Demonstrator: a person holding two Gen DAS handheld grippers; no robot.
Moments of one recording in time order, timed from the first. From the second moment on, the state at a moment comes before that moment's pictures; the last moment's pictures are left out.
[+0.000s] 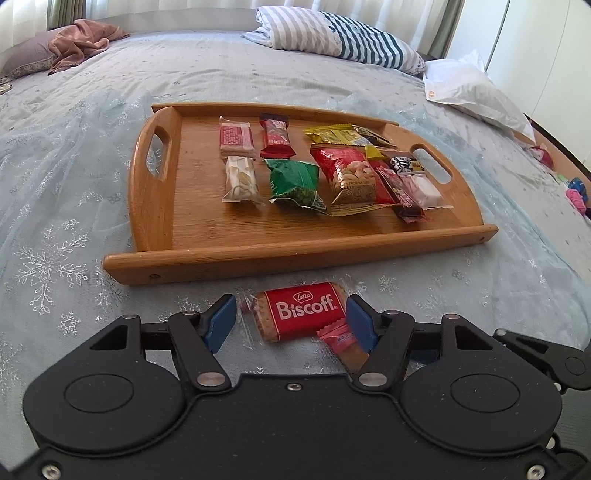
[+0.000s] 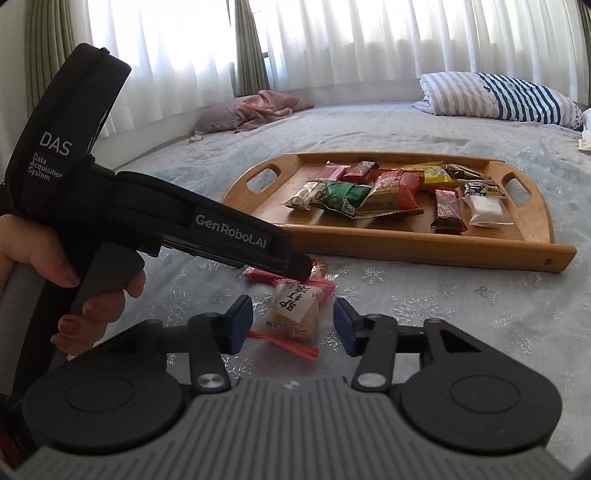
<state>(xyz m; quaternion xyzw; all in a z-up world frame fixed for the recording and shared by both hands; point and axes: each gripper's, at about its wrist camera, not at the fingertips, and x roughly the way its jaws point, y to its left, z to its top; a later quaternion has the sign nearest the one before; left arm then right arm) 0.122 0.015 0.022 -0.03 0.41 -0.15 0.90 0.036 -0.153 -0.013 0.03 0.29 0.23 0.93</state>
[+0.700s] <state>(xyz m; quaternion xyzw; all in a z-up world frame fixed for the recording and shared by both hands) 0.127 -0.017 0.015 -0.02 0.41 -0.17 0.89 0.015 -0.179 -0.006 -0.04 0.27 0.17 0.95</state>
